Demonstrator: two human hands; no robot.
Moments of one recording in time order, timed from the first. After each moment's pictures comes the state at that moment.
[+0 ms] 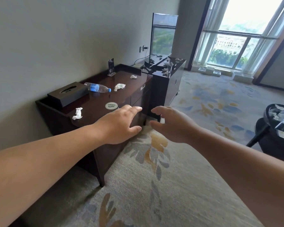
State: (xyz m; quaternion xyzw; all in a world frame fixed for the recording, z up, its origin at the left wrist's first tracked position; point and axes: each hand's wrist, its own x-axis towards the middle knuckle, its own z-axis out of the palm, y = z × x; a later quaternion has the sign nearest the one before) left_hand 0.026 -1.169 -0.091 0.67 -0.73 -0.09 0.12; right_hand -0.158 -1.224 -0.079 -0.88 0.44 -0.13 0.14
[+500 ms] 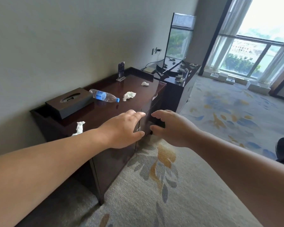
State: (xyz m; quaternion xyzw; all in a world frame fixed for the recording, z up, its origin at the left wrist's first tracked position) left_hand 0.138 -1.322 -0.108 0.68 -0.71 -0.11 0.13; right_hand -0.035 -1.390 -0.089 -0.90 0.41 -0.08 0.13
